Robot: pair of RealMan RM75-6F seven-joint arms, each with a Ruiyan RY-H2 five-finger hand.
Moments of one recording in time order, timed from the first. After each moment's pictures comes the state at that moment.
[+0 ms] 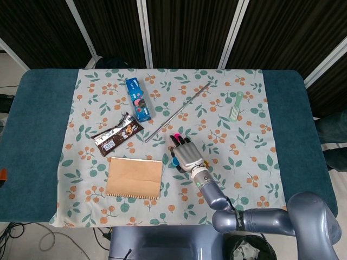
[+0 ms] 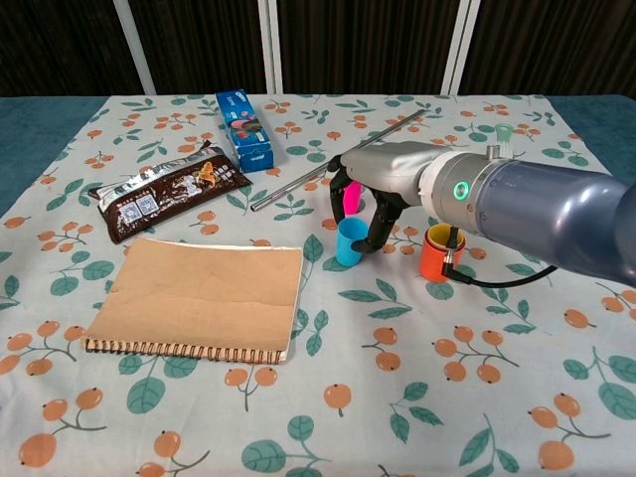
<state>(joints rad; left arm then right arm) -0.04 -1.04 -0.16 -1.71 1.29 1.51 -0.06 1.03 -1.70 0.19 -1.52 -0.63 0.99 -0.69</state>
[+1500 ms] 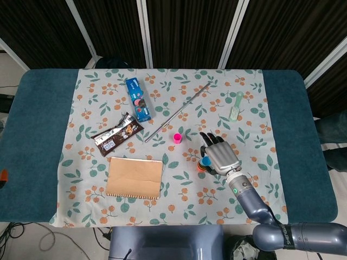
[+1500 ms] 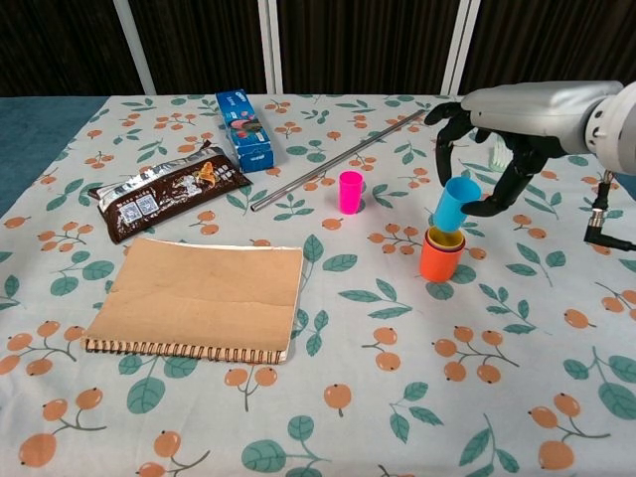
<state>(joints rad) -0.04 -1.05 -0.16 -1.71 1.30 1.52 -0.04 0.87 -1.32 0.11 -1.90 -0.77 1.09 -0.63</state>
